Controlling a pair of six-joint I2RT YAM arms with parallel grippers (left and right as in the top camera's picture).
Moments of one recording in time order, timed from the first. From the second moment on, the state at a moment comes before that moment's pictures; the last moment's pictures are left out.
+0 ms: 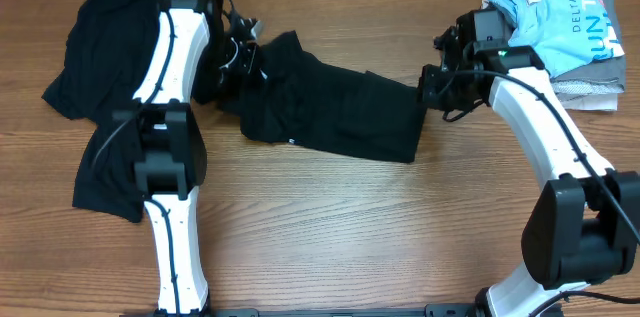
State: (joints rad) left arm -0.06 2.40 2.20 -1.32 0.42 0.15; right arm 0.11 1.81 1.40 -0.82 -0.36 0.26
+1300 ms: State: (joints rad) left arm -0.55 2.24 2.21 -1.18 0.28 0.02; right arm 0.06 1.92 1.38 -0.72 -0.60 0.39
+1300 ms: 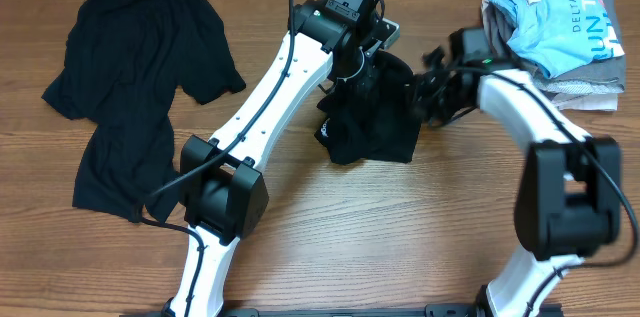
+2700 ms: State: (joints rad) left arm -0.22 2.17 2.39 -1.13 0.31 -0.12; right arm -0.14 1.69 1.49 -0.90 -0.57 0.25
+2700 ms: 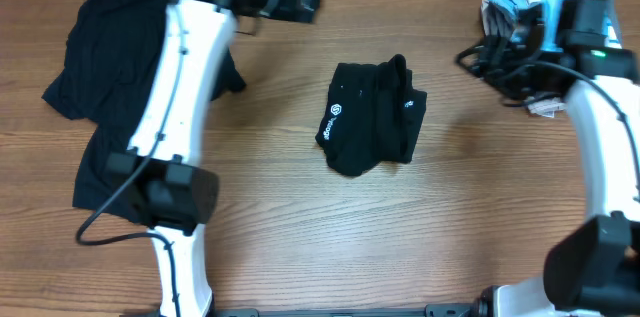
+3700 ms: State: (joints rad) left arm -0.16 2.15 2.40 -1.24 0.30 -0.12; right arm 0.11 1.94 1.49 -0.87 -0.40 0.18
